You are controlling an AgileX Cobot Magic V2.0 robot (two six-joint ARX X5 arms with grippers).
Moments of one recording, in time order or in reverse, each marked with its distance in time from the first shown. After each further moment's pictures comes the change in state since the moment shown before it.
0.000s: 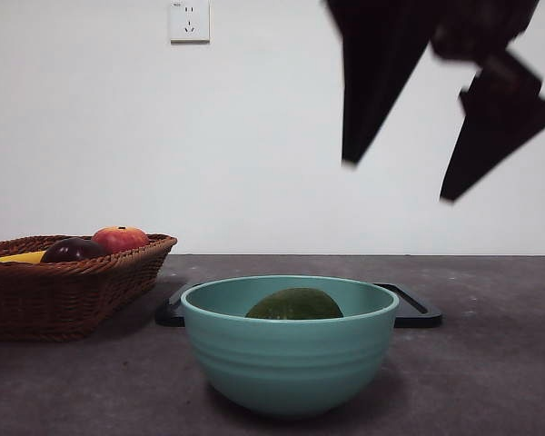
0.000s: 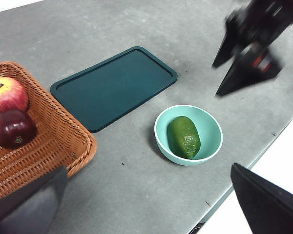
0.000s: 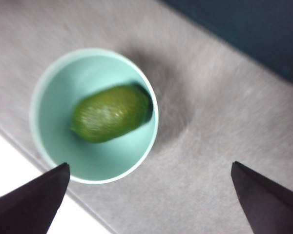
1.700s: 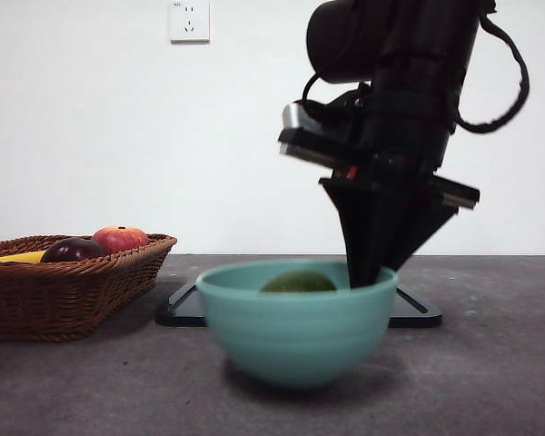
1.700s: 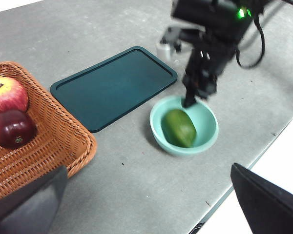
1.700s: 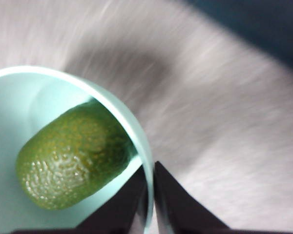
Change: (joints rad) left arm 0.000 0.000 0.000 0.000 0.000 0.000; right arm -0.050 0.316 0.084 0.088 -0.021 0.050
